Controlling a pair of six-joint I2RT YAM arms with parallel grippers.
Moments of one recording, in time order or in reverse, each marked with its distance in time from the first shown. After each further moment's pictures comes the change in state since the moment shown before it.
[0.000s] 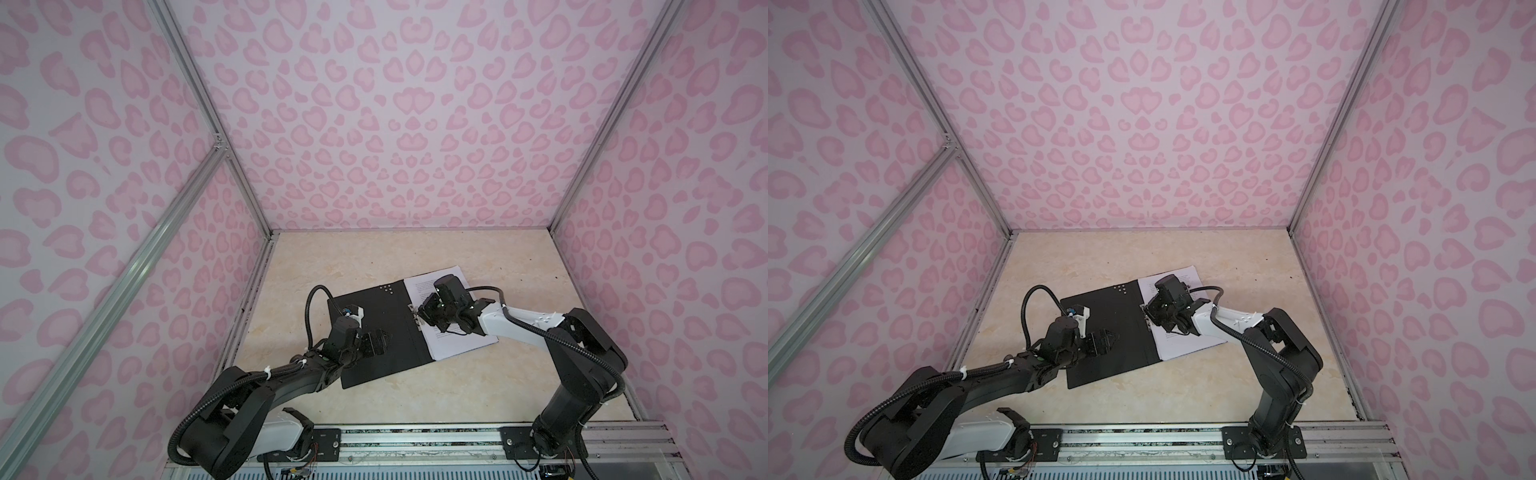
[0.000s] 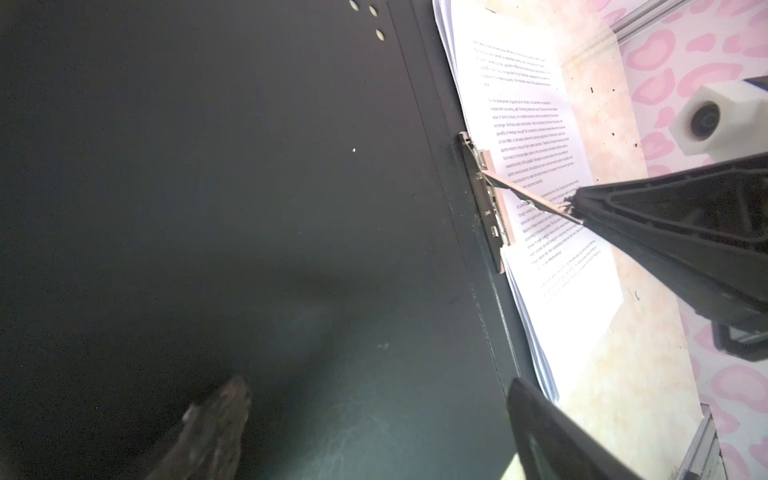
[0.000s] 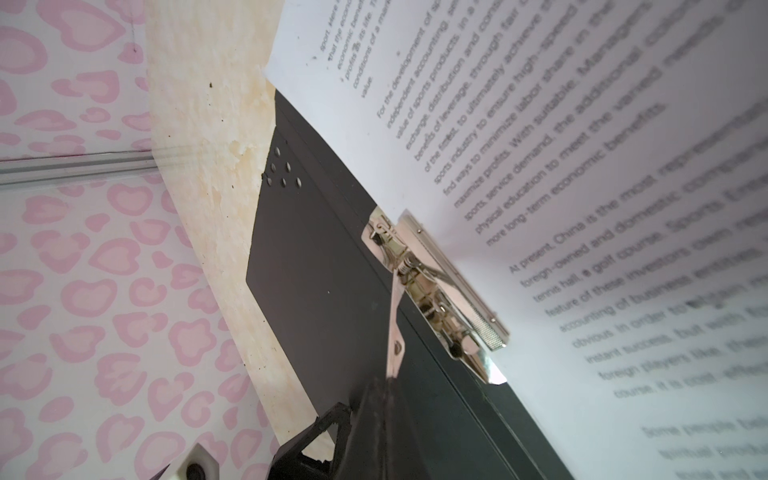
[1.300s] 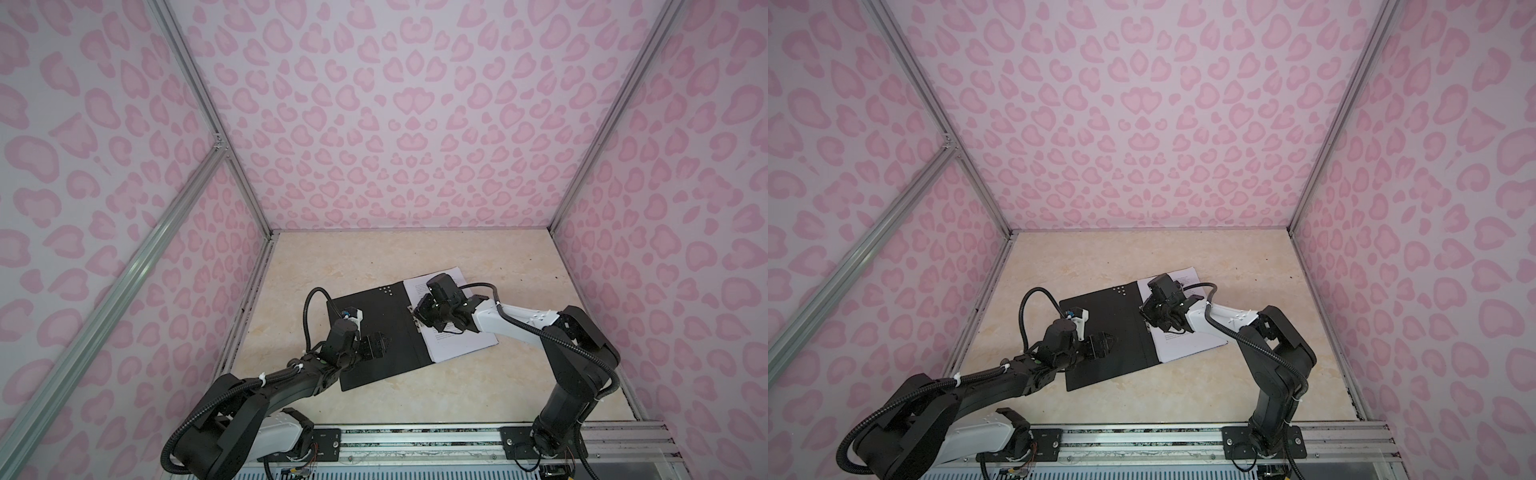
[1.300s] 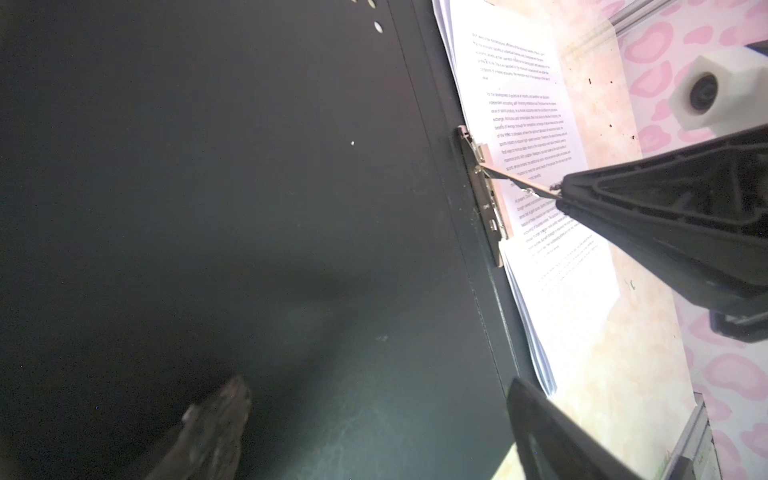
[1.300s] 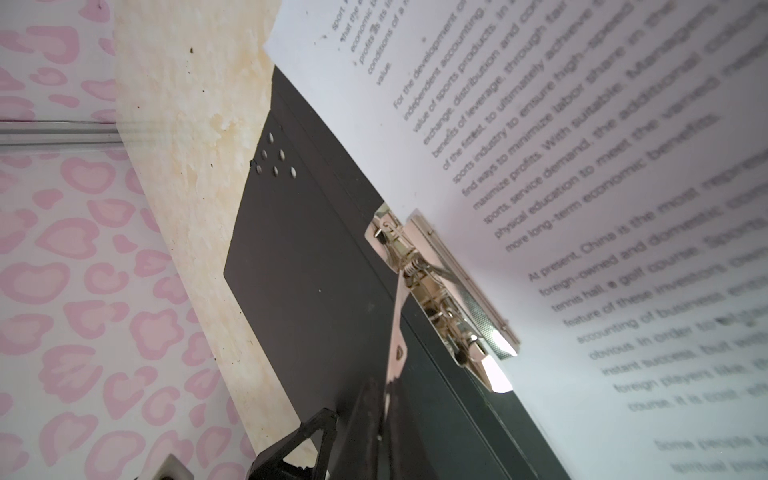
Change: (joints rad) left arm -0.001 -0.053 -0.021 -0.030 0.002 -0.002; right arm 0.023 0.036 0.085 -0.097 0.022 -0.060
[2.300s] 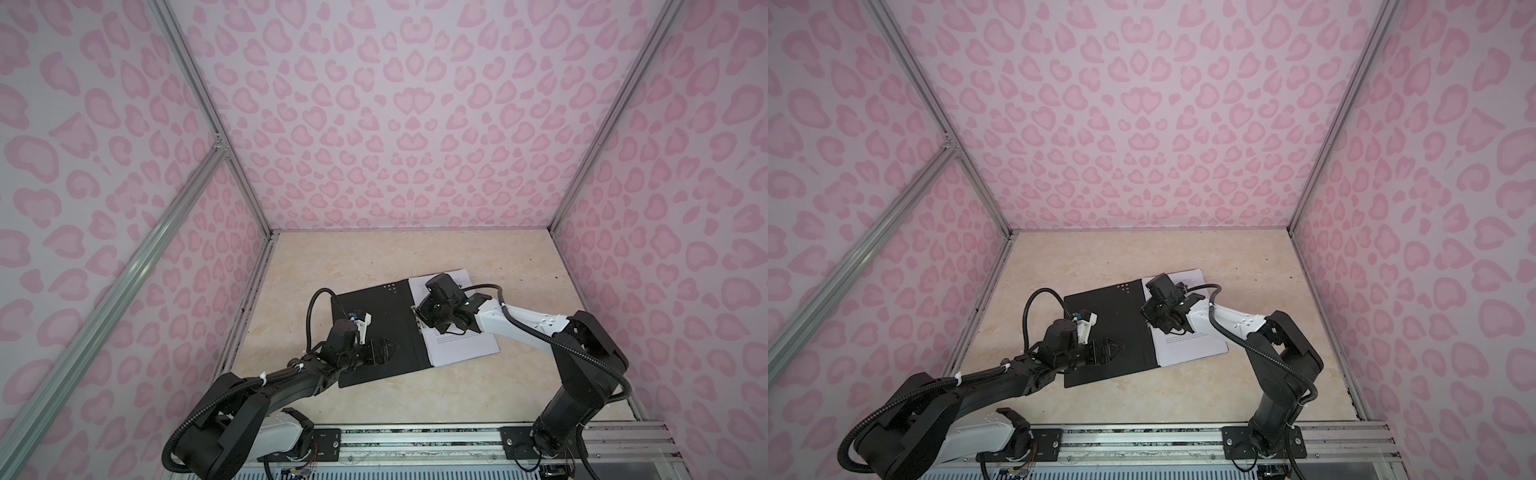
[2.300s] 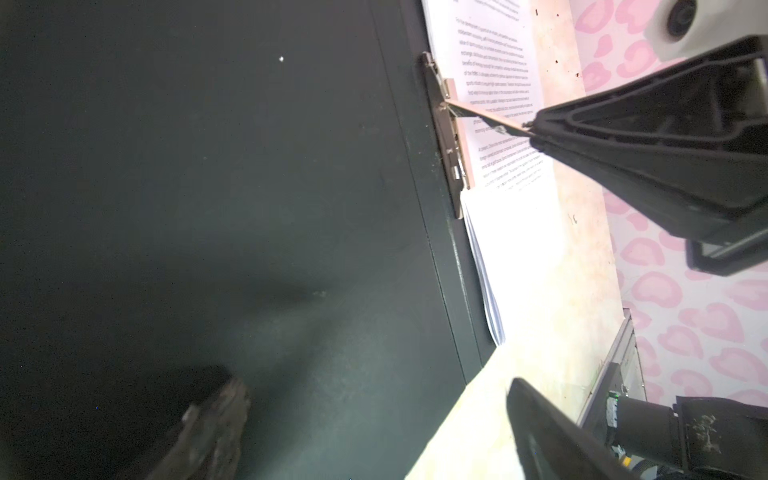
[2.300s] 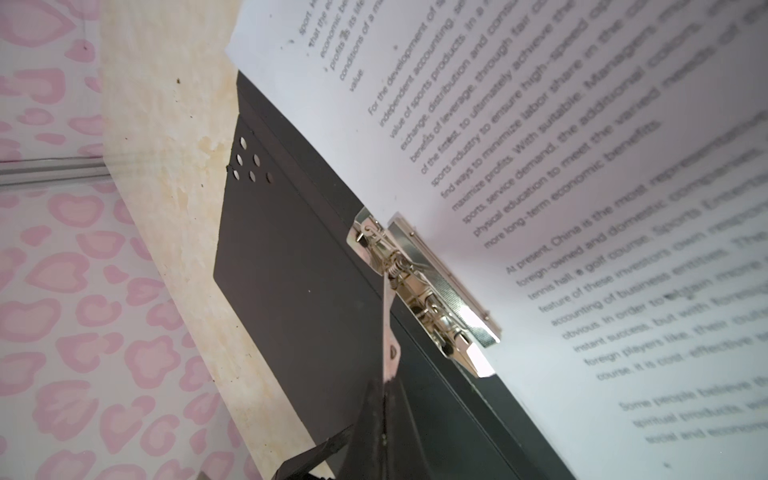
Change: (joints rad) left arm -0.006 -0.010 -0.003 0.006 0.197 0.035; right arm 0.022 -0.033 0.028 -0.135 0.066 0.057
